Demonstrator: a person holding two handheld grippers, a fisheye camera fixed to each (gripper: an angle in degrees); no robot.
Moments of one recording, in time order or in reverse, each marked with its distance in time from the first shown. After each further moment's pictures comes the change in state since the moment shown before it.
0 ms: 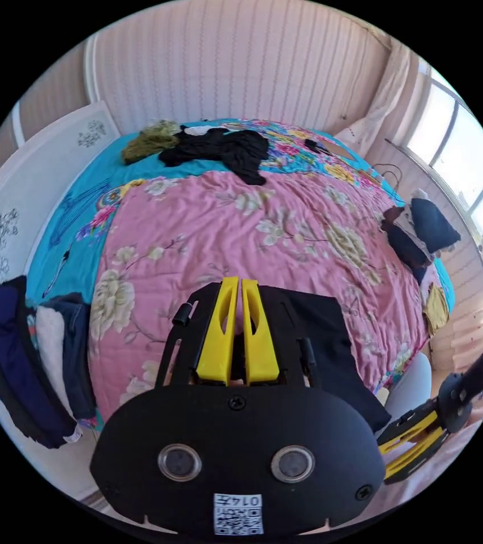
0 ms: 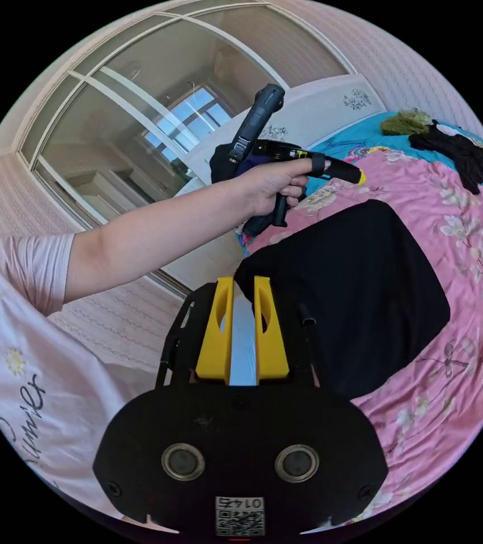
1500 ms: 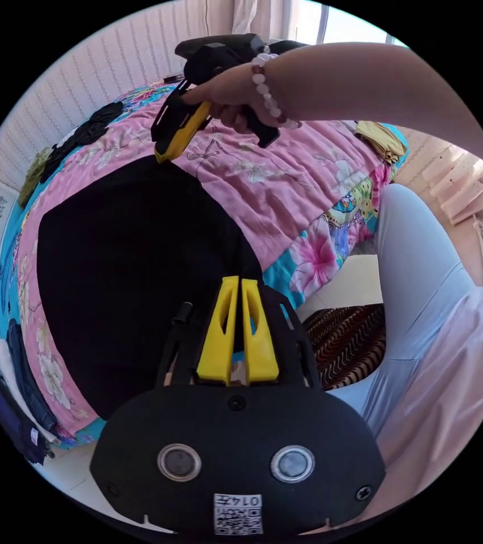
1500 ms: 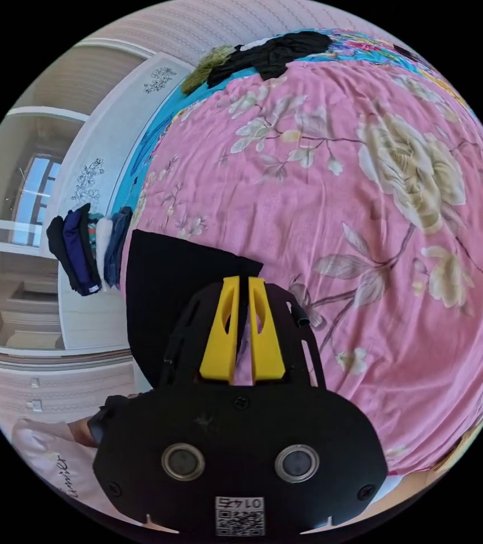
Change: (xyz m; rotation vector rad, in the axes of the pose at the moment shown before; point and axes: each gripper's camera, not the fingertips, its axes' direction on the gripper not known) left arm 0.299 0.264 -0.021 -0.220 0.146 0.574; right arm 0.156 -0.111 -0.020 -0.009 0.367 0.672
